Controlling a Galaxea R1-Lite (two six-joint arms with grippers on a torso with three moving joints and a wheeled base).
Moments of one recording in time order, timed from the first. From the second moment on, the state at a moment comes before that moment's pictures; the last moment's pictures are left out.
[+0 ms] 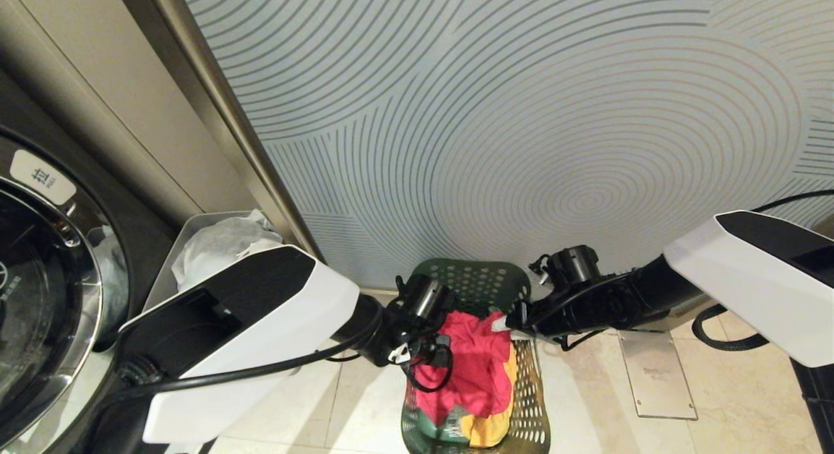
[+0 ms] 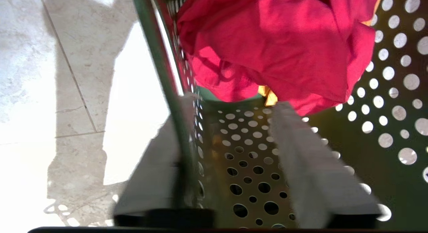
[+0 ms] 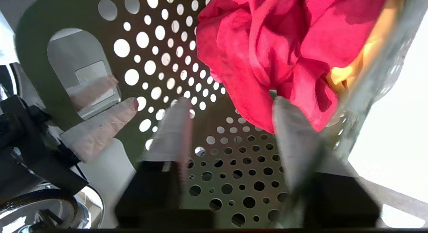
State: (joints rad) left arm -0.73 2.44 -1.48 -0.05 0.21 -0.37; right arm 0.26 2.35 -1.30 -0.22 0.48 0.44
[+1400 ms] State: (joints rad) left arm -0.75 2.03 -1.24 0.08 -0.08 -0.52; right arm 0.41 1.92 -1.11 -0.14 0.45 0.58
